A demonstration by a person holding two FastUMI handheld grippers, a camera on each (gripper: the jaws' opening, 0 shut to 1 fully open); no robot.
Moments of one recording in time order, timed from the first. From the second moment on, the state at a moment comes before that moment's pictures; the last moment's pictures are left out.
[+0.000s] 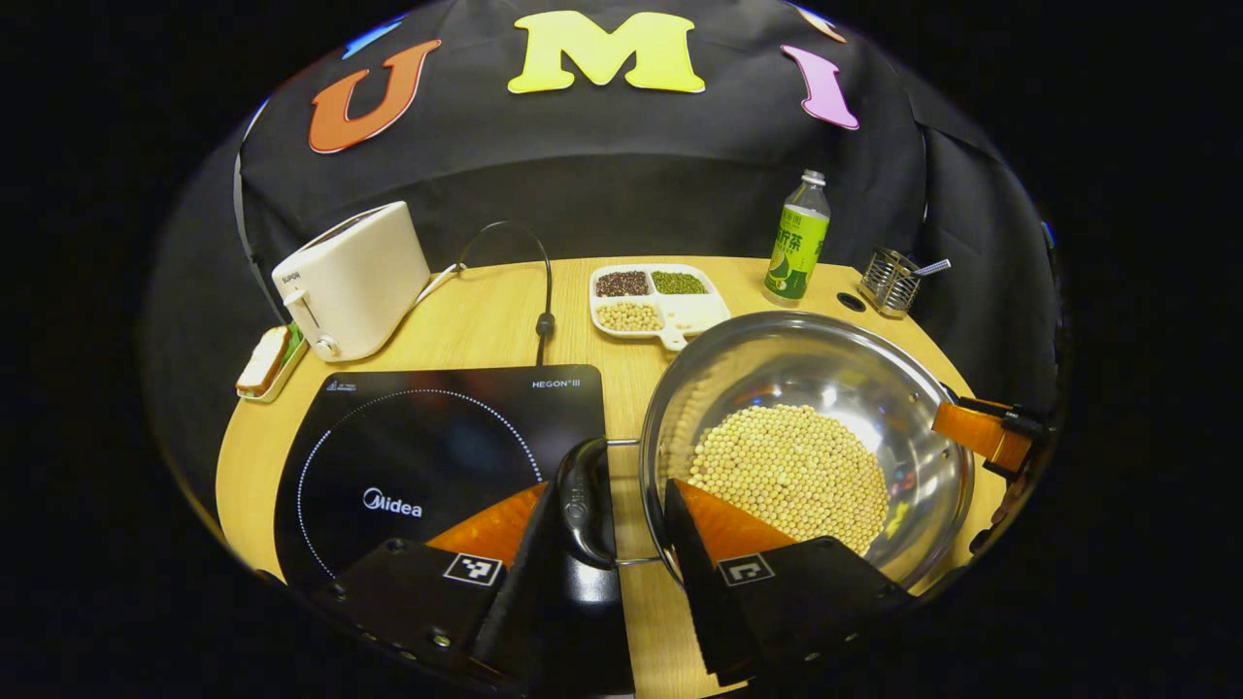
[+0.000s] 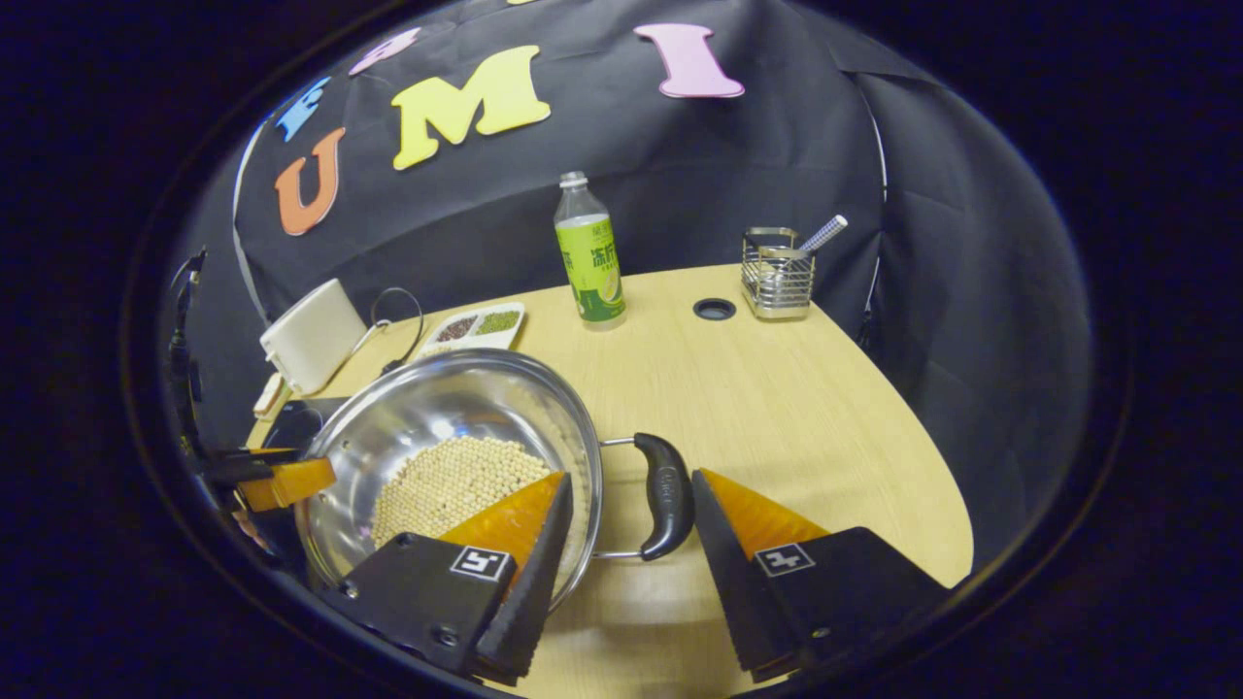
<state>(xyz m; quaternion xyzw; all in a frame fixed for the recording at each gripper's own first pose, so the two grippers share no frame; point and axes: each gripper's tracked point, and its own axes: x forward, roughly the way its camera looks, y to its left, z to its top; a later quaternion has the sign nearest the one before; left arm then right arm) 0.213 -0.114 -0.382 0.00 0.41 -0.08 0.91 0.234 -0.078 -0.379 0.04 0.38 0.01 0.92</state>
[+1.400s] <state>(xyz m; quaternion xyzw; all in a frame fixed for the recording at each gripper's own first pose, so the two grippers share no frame) 0.162 -0.115 -0.321 -0.04 0.37 -0.08 0.92 0.163 -0.085 -0.308 0.03 0.36 -0.02 0.93</state>
